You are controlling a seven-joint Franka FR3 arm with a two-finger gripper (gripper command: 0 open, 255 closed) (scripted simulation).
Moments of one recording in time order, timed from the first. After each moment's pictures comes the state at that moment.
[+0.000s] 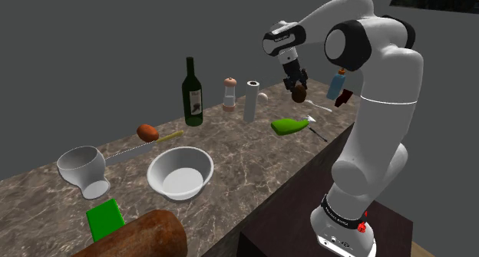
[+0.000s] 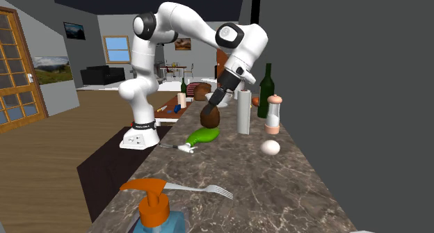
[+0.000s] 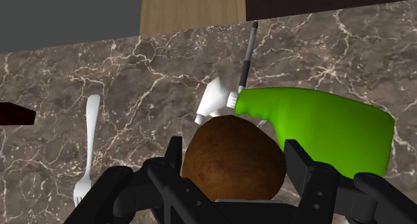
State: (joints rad) arm -0.32 0.25 -0.28 -1.69 -0.32 1.48 -0.33
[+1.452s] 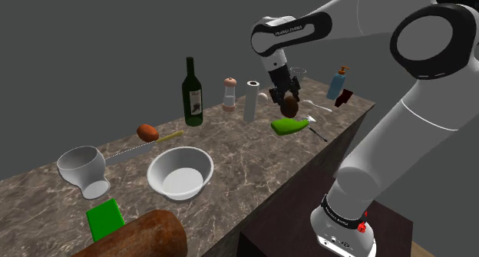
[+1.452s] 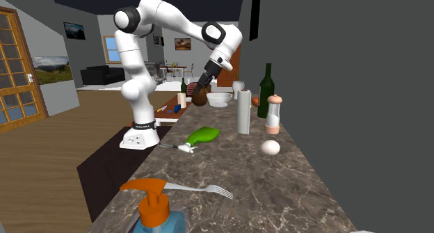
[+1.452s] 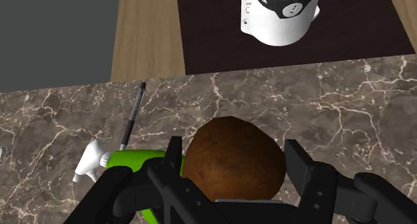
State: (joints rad) arm -0.13 -0.18 -0.10 -2.11 -0.23 1.38 0.02
